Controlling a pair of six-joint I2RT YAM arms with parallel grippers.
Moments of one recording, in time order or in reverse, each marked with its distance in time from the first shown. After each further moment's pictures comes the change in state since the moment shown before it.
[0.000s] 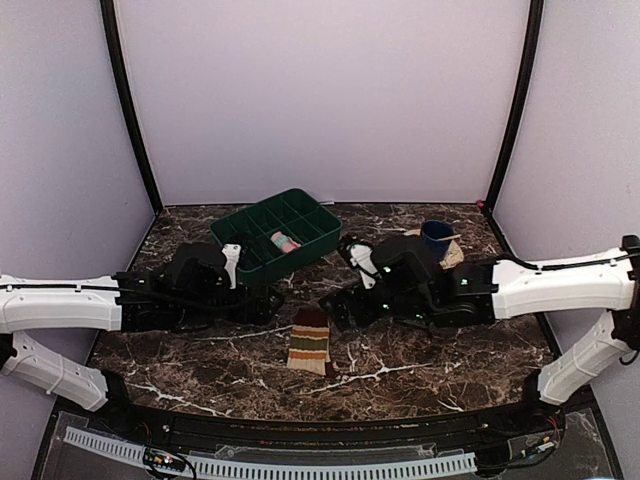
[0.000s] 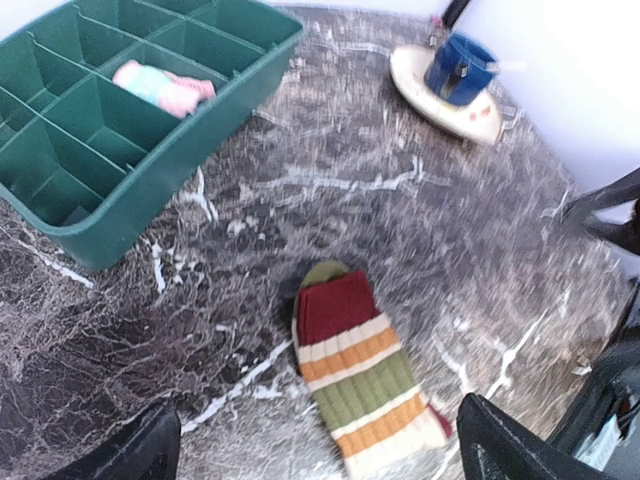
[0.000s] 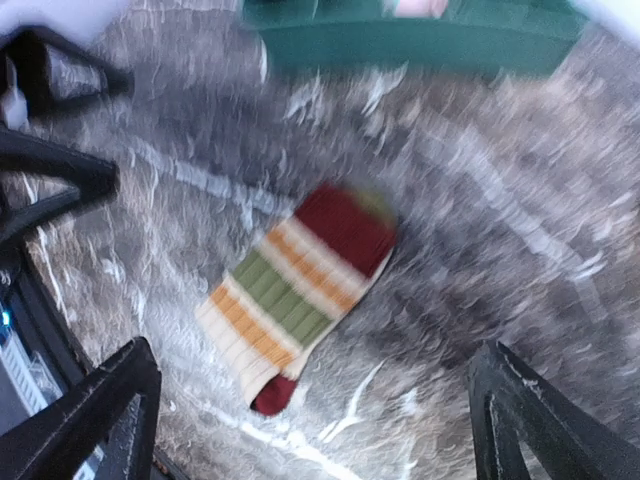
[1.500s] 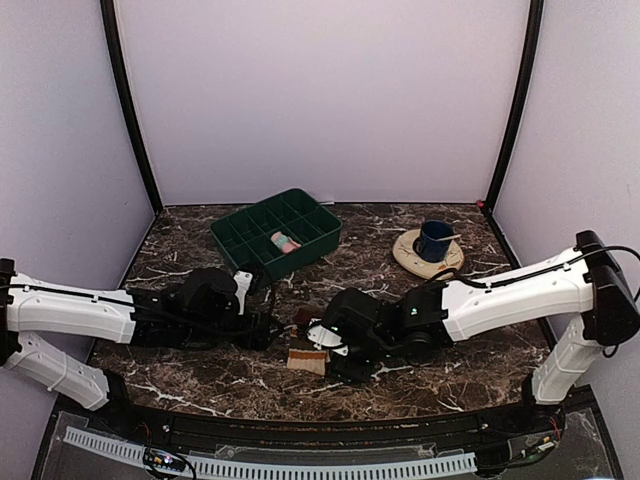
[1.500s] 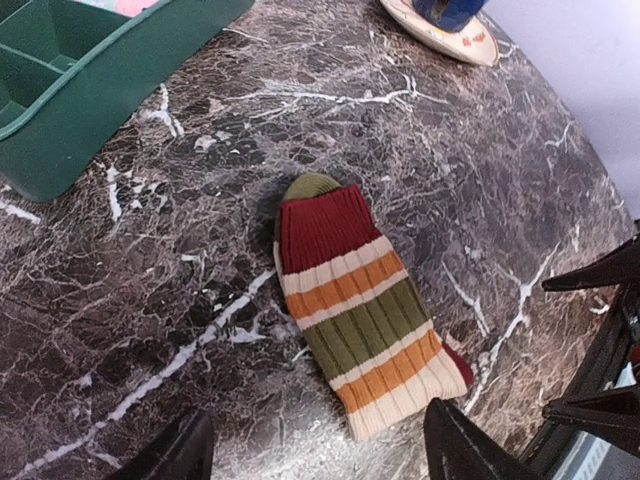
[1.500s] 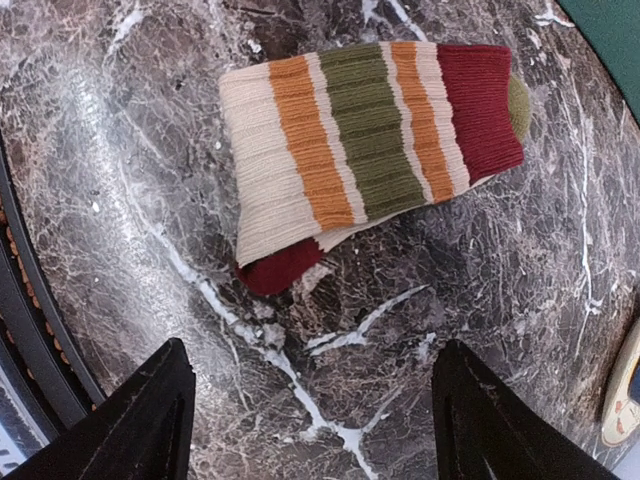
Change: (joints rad) left arm -0.027 0.019 -0.120 0.089 0.078 -0.026; right arm 0.152 0.138 0.070 -0.247 0.016 -0.446
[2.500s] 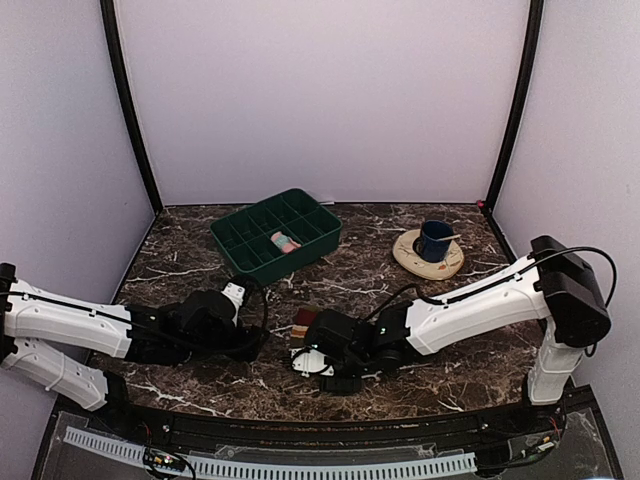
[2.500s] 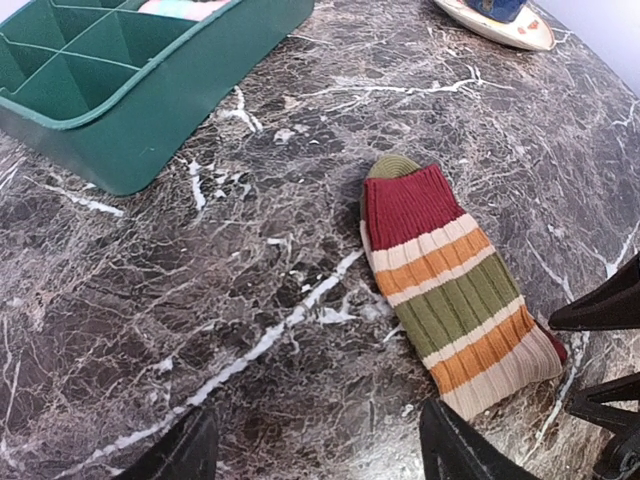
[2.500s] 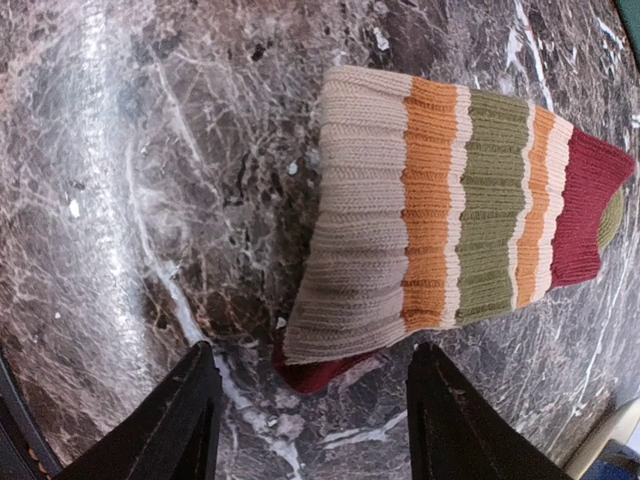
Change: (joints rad) left arm -0.101 -0.015 -0.084 0.010 -0.267 0.069; right arm 0.010 0.189 0.017 0.115 -0.052 -0.281
